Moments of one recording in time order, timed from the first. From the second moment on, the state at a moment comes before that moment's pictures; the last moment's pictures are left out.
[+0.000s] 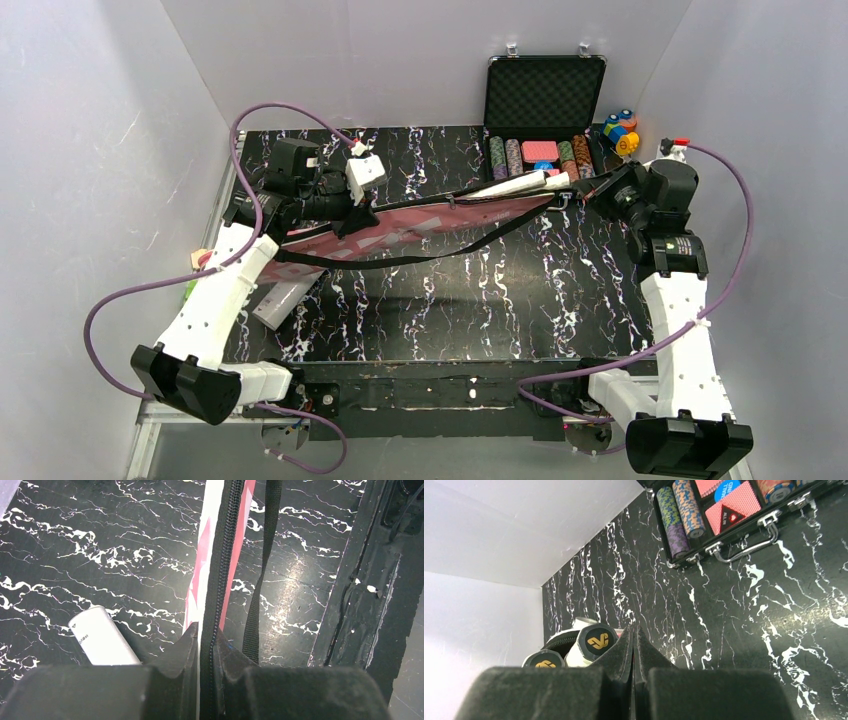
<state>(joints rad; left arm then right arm) -0.36 1.26 1.42 -0.87 0.66 0.57 -0.04 0.97 1.10 -0.49 -0.23 0.77</state>
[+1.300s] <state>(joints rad) -0.35 1.25 1.42 -0.94 0.64 0.60 0.29 0.99 1.02 -0.36 -0.17 0.89</state>
